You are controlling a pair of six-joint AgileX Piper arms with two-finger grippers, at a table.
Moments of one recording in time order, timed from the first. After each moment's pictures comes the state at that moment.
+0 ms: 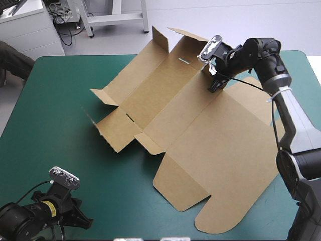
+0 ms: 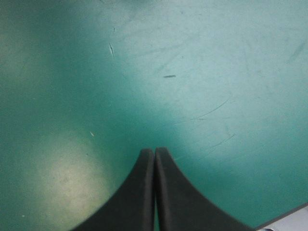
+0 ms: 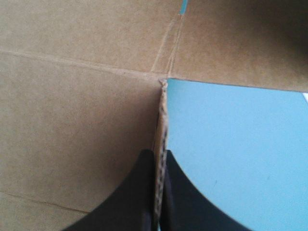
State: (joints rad) left arm -0.51 0.58 -0.48 0.04 1.06 -0.07; right arm 0.25 1.89 -2.00 0.21 1.08 -0.87
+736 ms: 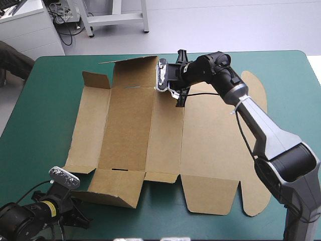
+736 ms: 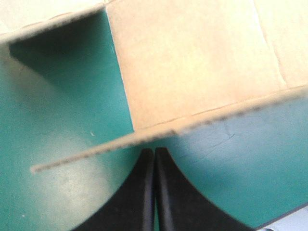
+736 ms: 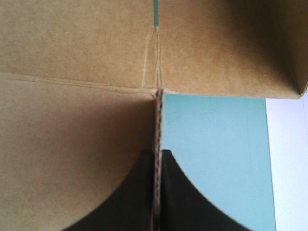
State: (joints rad) left arm -0.51 0.58 -0.48 0.04 1.06 -0.07; right arm 0.52 1.95 -2.01 0.20 0.93 -1.24
